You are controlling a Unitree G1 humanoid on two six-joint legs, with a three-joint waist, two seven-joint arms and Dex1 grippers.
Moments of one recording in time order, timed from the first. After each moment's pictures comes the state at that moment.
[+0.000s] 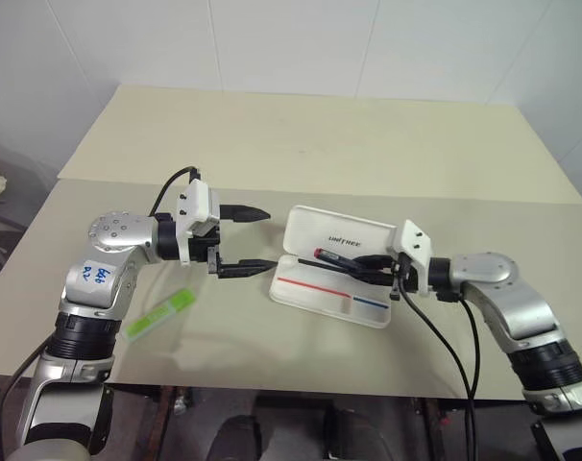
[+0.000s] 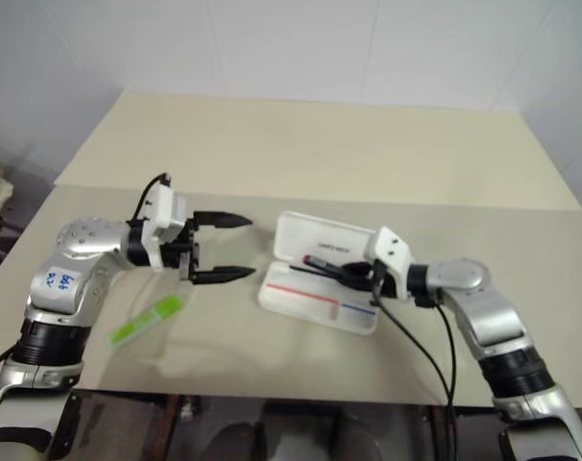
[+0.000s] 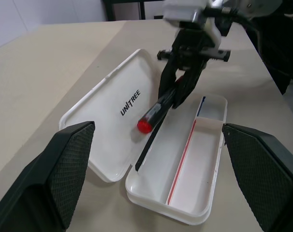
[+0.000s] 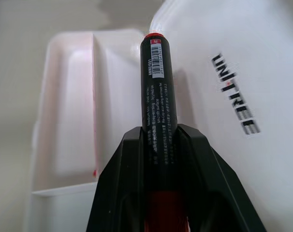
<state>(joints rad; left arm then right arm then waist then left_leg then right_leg) -0.58 0.63 -0.02 -0.03 -0.41 0.33 -1.15 -0.48 -0.66 0.19 0.06 0.29 0.32 1.04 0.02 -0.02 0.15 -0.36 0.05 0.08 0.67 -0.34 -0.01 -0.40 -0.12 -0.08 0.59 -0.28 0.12</state>
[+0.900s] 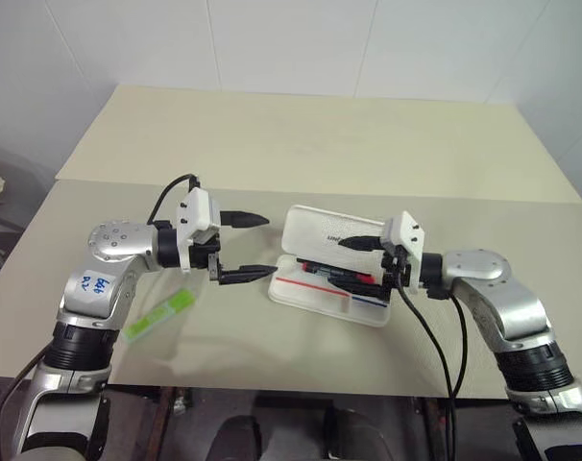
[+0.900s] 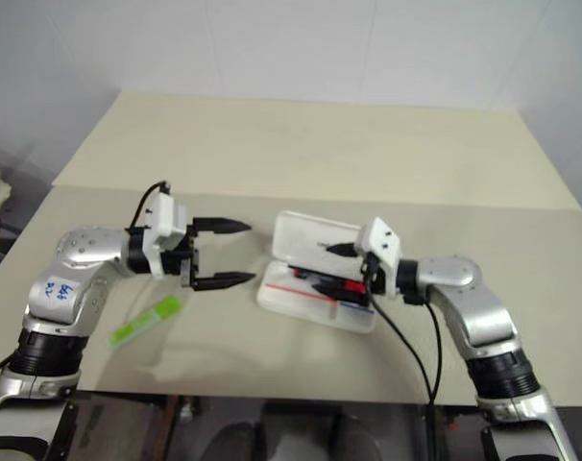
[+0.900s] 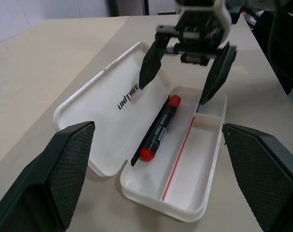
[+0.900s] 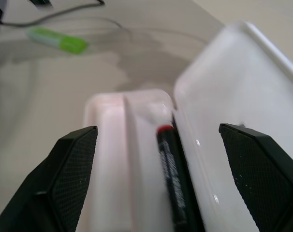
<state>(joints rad) -0.50 0.64 -0.01 -0.11 -0.41 0.33 -1.09 -0.40 -0.60 0.06 -0.22 0.44 0.49 1.02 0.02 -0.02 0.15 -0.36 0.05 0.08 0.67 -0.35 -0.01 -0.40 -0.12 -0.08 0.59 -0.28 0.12</state>
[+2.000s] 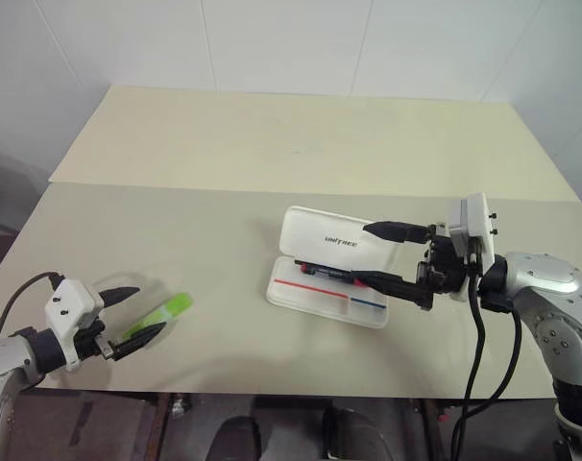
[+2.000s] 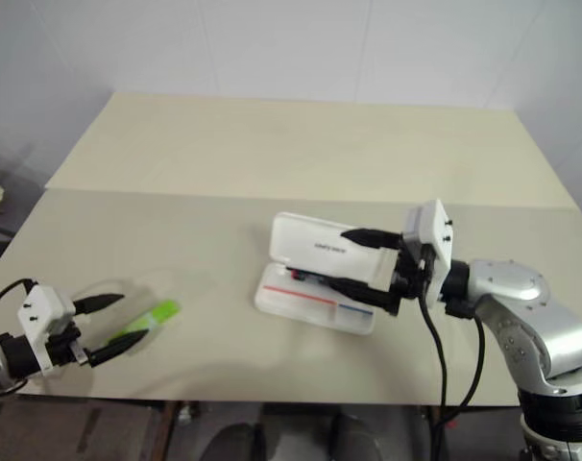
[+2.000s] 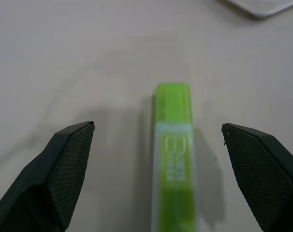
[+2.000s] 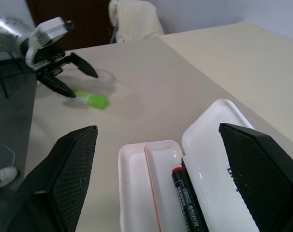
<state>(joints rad) 0.23 0.77 0.46 -0.17 -0.37 0.23 -0.97 -0.29 -0.74 -0.14 -0.47 0.71 0.58 1.00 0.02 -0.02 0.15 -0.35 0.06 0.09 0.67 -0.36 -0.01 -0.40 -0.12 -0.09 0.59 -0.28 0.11</state>
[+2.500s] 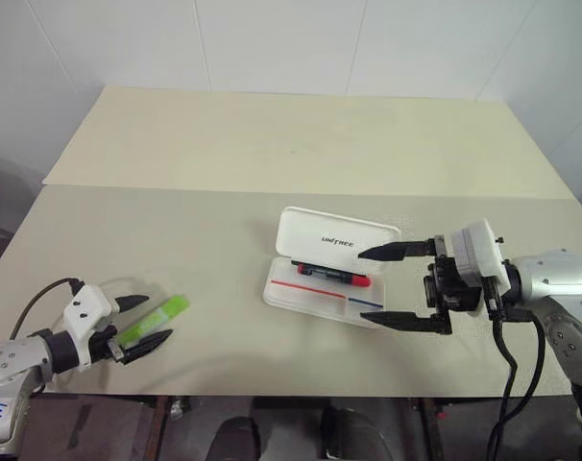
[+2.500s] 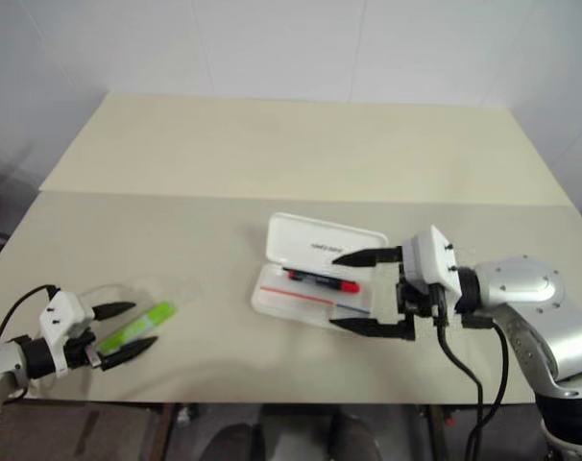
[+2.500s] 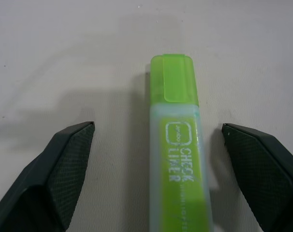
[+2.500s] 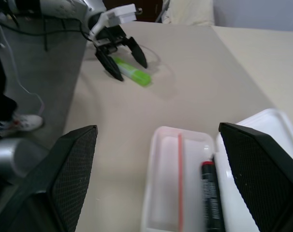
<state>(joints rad) 0.19 0.77 0.38 -0.06 -0.31 0.18 -0.96 -0.29 -0.83 -0.11 -0.47 0.64 0.40 1.21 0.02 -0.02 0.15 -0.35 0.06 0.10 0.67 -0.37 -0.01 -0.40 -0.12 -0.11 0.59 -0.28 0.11</state>
